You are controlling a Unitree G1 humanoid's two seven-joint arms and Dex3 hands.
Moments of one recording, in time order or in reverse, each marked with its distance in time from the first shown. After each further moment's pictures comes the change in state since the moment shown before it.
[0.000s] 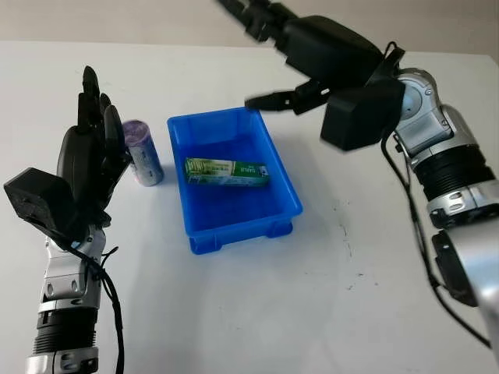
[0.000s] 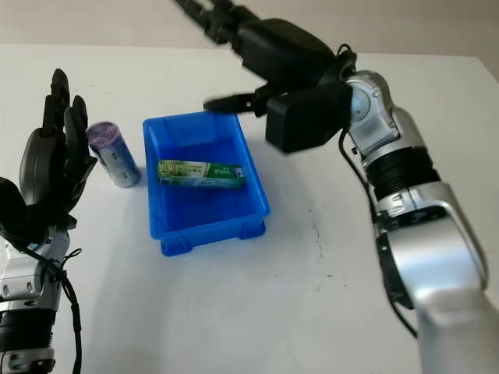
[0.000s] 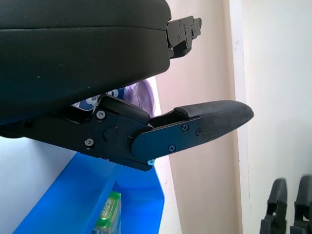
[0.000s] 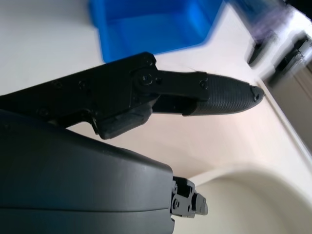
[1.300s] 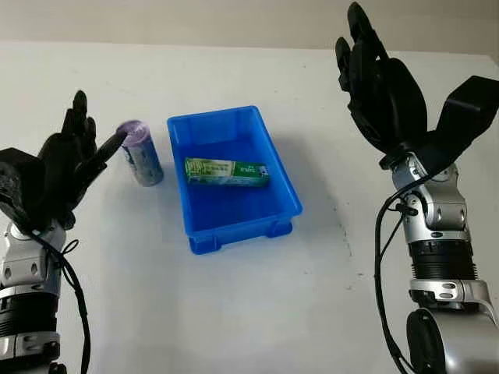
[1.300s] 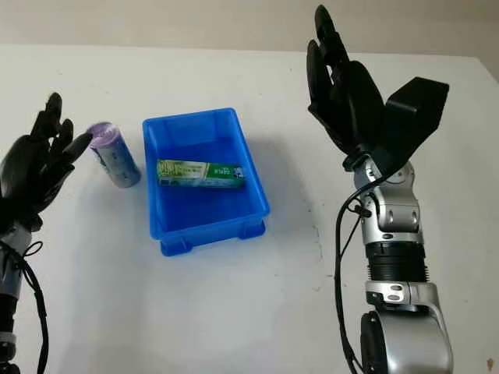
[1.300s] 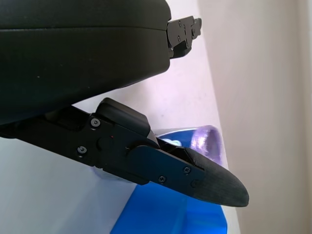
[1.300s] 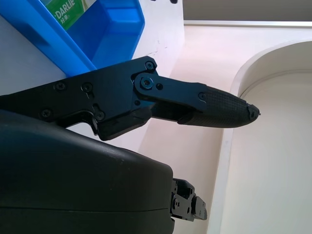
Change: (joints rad) left arm -0.067 0.168 0.032 0.244 -0.023 0.145 -0.152; right arm 0.418 0.109 -0.307 -0.503 0.432 0.571 -0.039
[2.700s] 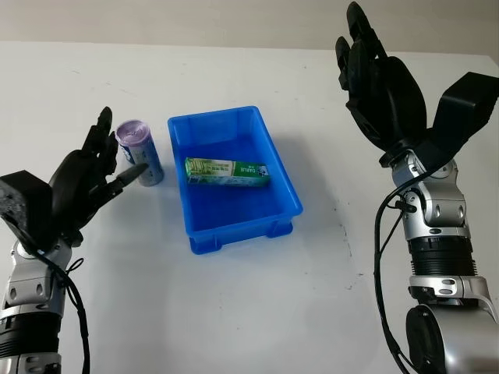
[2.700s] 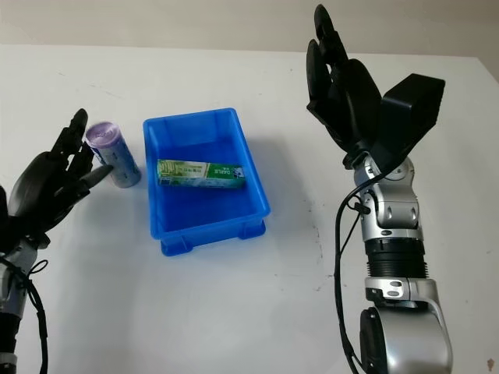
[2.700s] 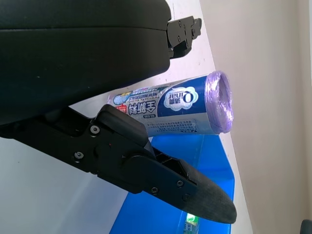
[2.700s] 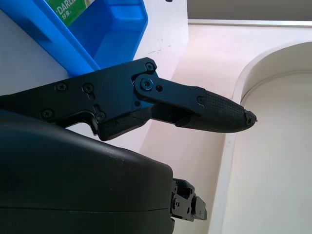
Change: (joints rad) left arm 0.102 -0.025 -0.038 -0.100 0.007 -0.066 -0.070; right arm -0.019 0.000 -0.006 0.027 -0.025 -0.004 0.007
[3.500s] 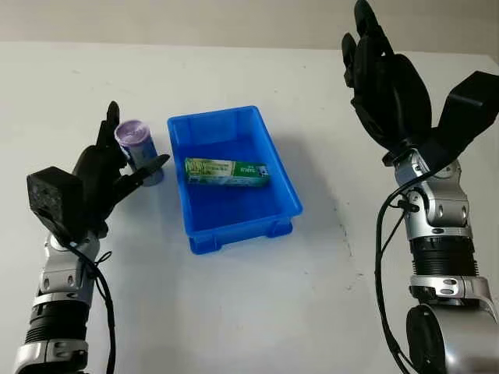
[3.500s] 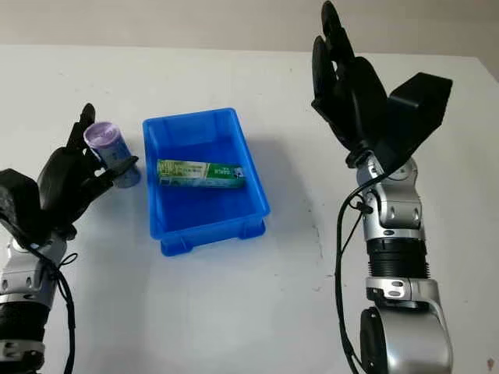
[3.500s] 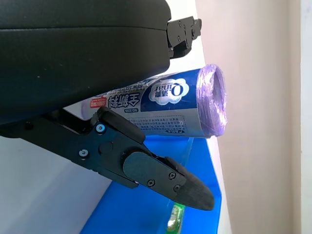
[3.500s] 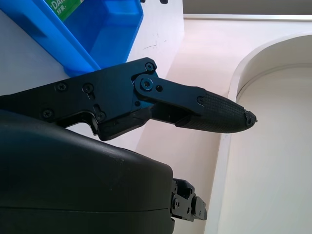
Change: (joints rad) left arm -0.078 -0.106 -0.032 0.073 0.036 -0.036 0.169; right arm 0.002 0.000 -0.014 -0.013 0.006 0.001 -0.013
